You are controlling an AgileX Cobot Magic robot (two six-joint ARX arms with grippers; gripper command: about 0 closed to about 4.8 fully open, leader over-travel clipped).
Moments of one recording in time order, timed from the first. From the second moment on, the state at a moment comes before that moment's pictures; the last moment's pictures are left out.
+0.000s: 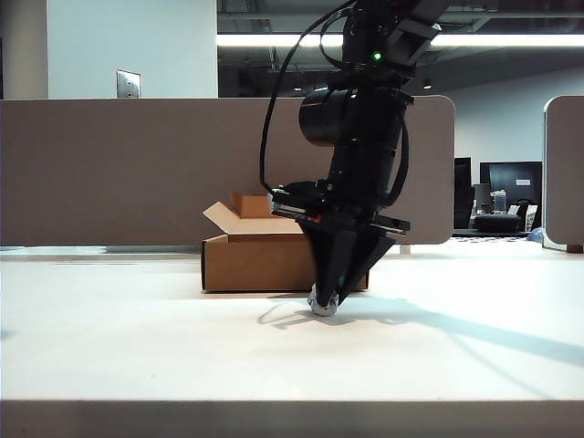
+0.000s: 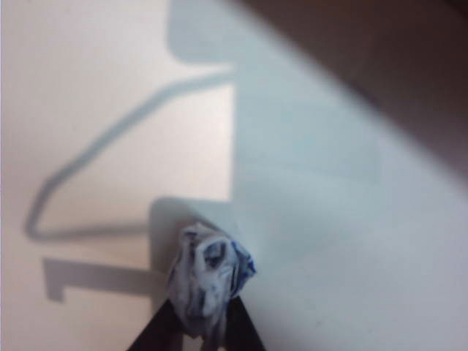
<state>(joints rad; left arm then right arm) -0.33 0.93 1.33 -1.07 0.11 0.05 0.53 2.11 1.69 -0.95 -0.15 -0.09</state>
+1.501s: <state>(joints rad) -0.33 0.93 1.33 -0.84 0.10 0.05 0.45 1.97 2.03 -0.67 -0.13 0.00</state>
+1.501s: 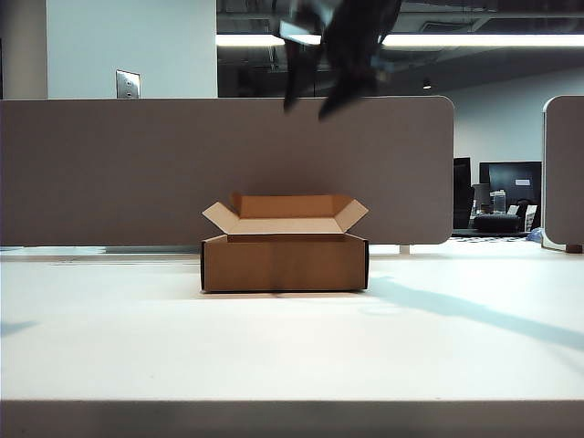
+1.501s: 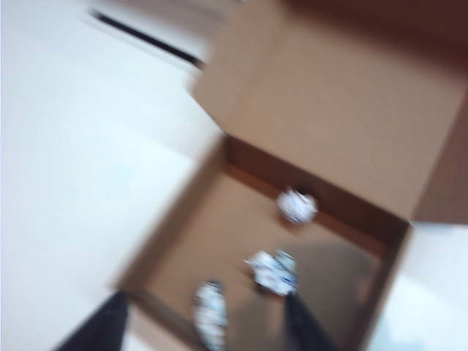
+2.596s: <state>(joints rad) -0.33 0.45 1.14 -1.11 0.11 -0.06 0.45 1.02 2.00 -1.39 -0.20 -0.03</state>
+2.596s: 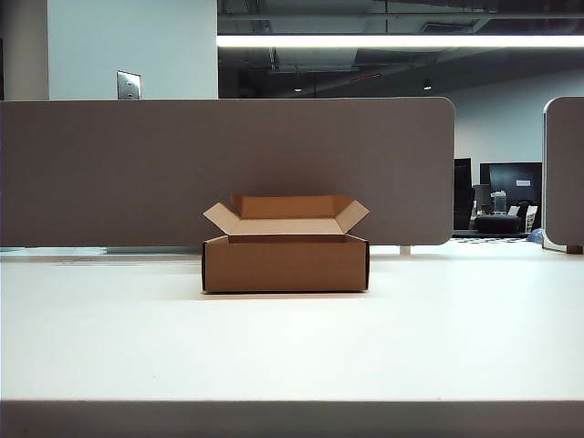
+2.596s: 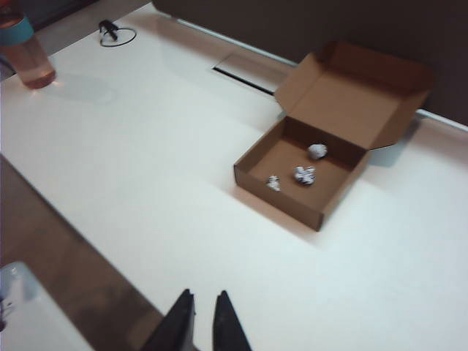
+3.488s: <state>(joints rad) -0.33 0.30 0.60 -0.42 0.01 -0.08 0.45 0.32 0.90 -0.78 0.05 -0.05</state>
